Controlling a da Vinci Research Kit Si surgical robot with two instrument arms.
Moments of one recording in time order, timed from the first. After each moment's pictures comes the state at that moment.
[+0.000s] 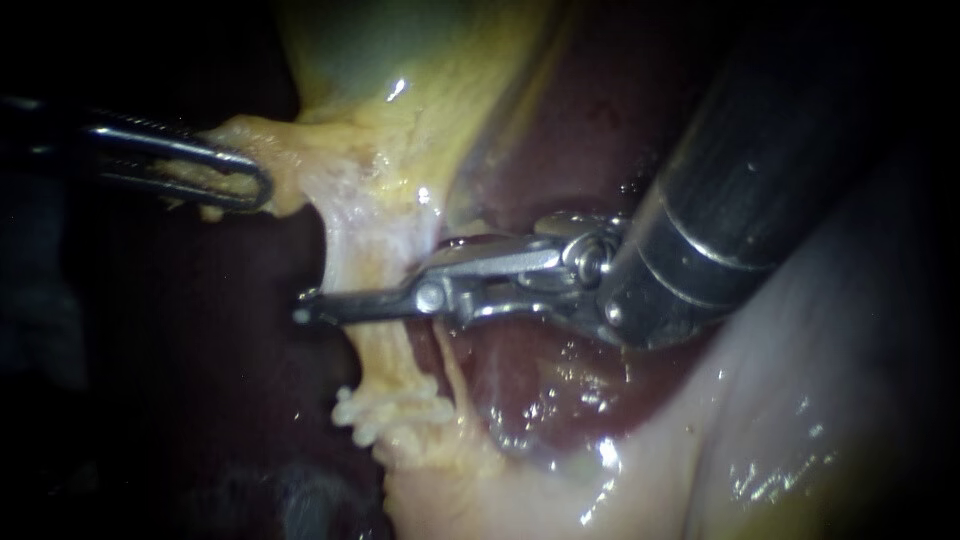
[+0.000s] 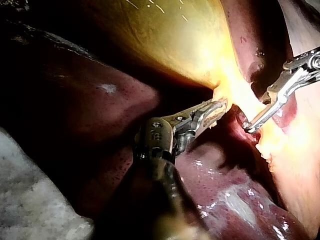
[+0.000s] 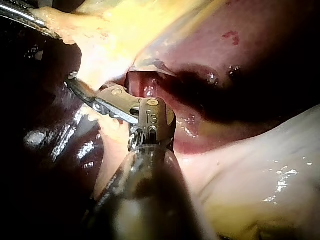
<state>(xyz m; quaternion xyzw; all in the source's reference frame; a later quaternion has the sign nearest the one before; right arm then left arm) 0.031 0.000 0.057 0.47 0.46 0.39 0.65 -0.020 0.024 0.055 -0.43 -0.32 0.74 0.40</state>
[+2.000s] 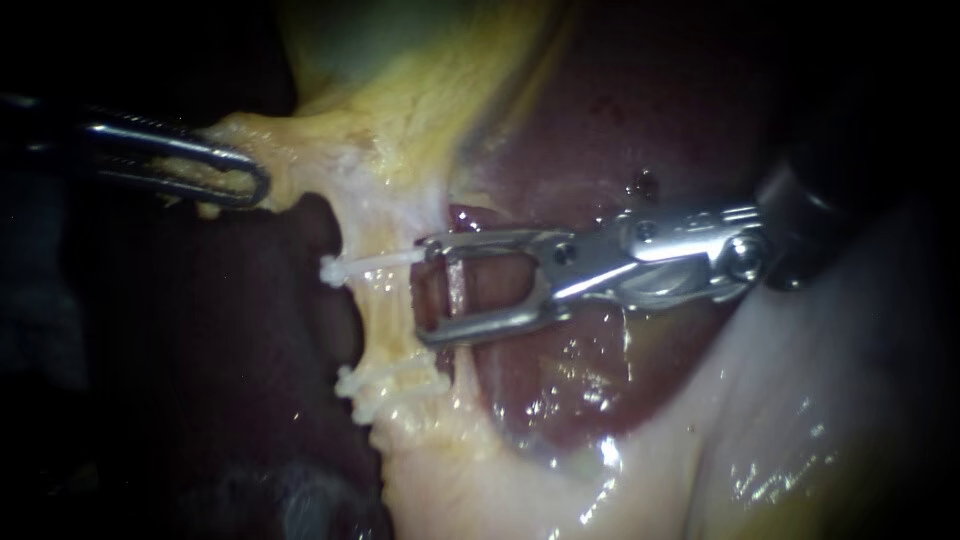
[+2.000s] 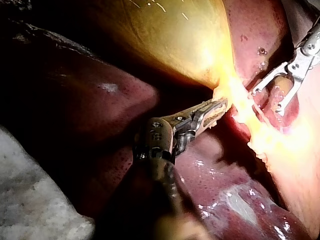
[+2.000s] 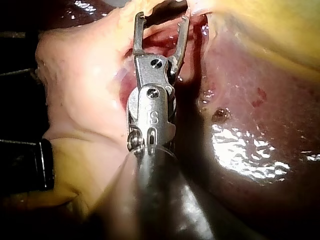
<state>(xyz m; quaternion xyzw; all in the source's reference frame) 0.019 0.000 0.060 0.24 0.58 0.09 0.77 -0.019 0.024 0.056 -0.43 -0.33 0.74 0.40</state>
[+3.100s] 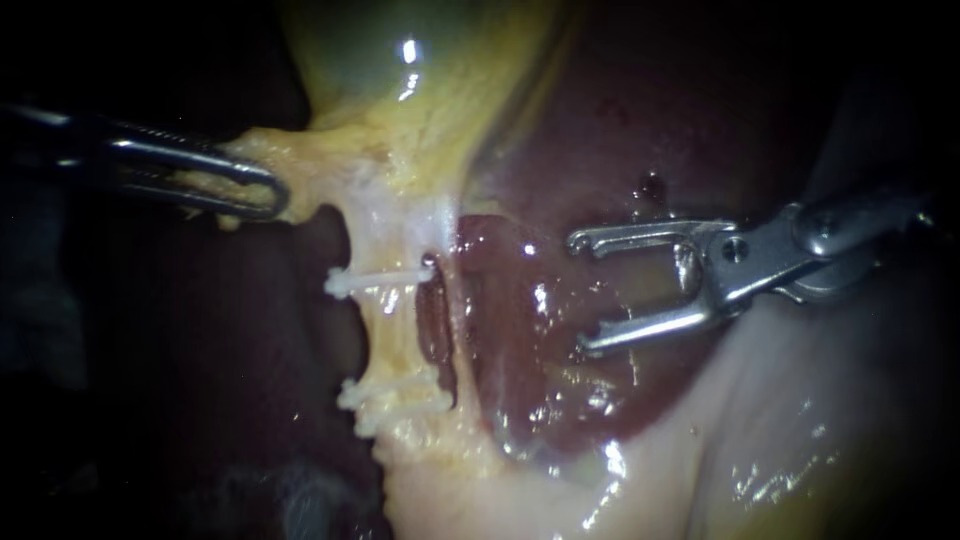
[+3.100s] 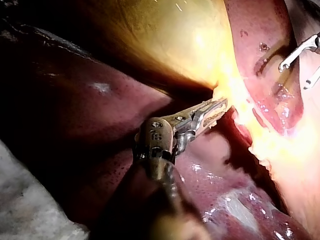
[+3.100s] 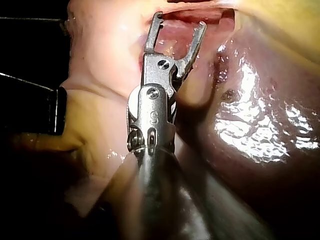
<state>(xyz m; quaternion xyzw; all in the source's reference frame) 0.012 0.001 0.056 0.22 0.58 0.07 0.78 -0.023 0.023 0.060 -0.43 -0.32 0.74 0.40</state>
